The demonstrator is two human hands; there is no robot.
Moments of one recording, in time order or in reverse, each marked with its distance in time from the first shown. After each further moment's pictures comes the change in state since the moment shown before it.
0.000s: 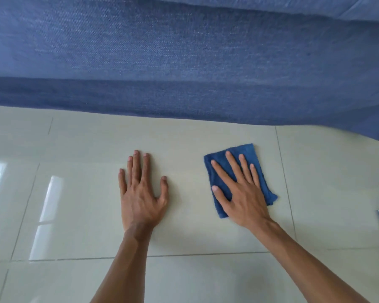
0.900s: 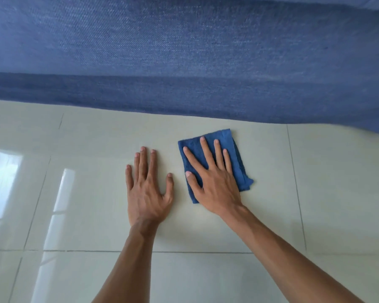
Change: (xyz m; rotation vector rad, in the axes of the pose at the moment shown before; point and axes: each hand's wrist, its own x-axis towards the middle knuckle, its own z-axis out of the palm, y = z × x) left_hand 0.000 0.001 0.001 -0.013 0.006 0.000; right_hand 0.046 -0.068 0.006 0.040 0.005 -0.082
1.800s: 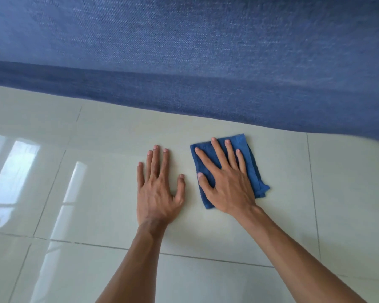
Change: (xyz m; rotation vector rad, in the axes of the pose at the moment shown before) left_hand 0.002 0.001 0.002 0.025 0.001 -0.002; right_hand 0.014 0.010 -0.001 -0.007 -0.011 -0.082
